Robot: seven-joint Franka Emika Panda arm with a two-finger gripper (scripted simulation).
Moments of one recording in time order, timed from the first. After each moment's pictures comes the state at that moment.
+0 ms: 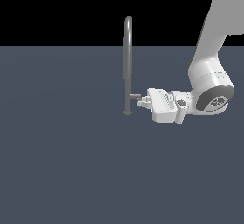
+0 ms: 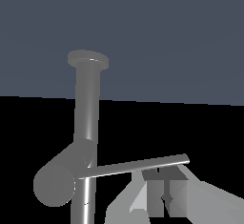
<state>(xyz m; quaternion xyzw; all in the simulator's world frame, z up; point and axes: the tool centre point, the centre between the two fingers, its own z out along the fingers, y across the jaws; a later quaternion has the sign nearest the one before) 0.011 -0.066 0.095 -0.49 0.50 0.47 0.53</state>
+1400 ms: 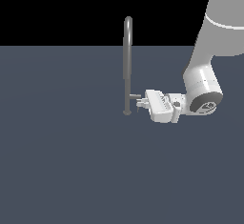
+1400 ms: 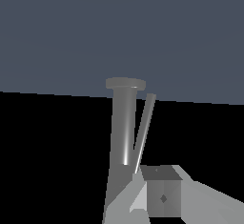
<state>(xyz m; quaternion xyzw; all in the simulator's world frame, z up) 0.046 -0.069 0.074 -0.50 0.49 0.48 0.53</state>
